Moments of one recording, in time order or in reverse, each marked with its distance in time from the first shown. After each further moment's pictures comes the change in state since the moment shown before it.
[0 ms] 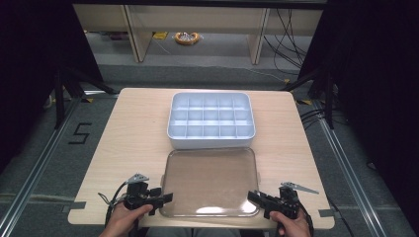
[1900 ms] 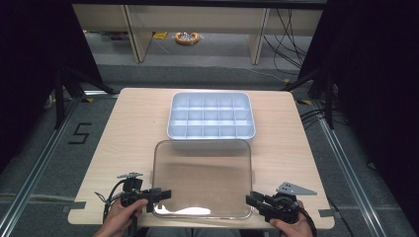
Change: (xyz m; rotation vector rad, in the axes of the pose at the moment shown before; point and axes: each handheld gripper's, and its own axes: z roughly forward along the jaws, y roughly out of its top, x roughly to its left) left arm 0.016 0.005 -0.005 0.035 -0.107 -0.118; right arm 0.018 0.001 -0.006 0.031 0.035 -0.255
